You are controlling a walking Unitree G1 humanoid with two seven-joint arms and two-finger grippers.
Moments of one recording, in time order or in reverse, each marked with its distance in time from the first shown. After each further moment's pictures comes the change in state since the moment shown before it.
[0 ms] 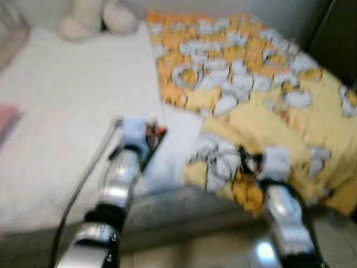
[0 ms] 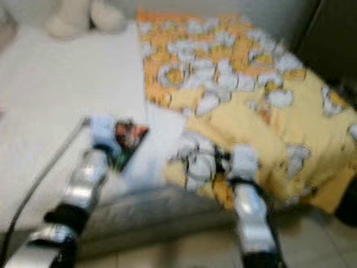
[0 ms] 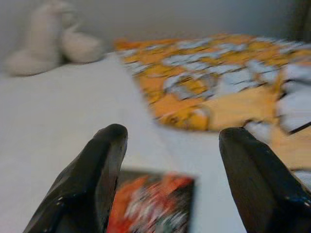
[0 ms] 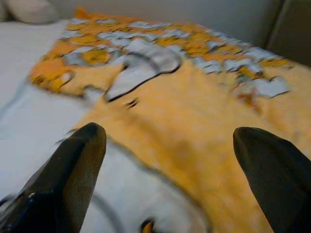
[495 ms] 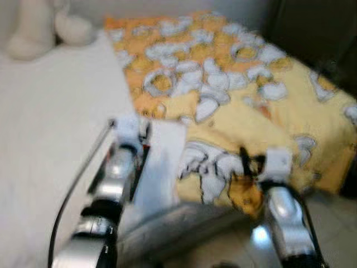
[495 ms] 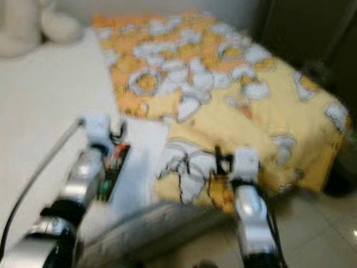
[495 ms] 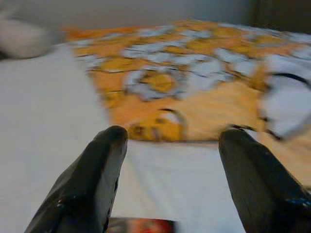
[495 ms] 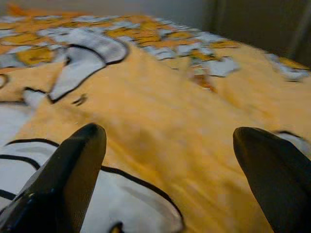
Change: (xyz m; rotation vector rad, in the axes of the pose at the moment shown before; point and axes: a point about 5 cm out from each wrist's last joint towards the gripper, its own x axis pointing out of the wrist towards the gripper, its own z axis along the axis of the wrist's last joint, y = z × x) left arm 0.004 0.011 -0.009 -0.035 0.072 0.019; right arm -0.002 -0.001 -0.004 -0.004 0.011 -0.008
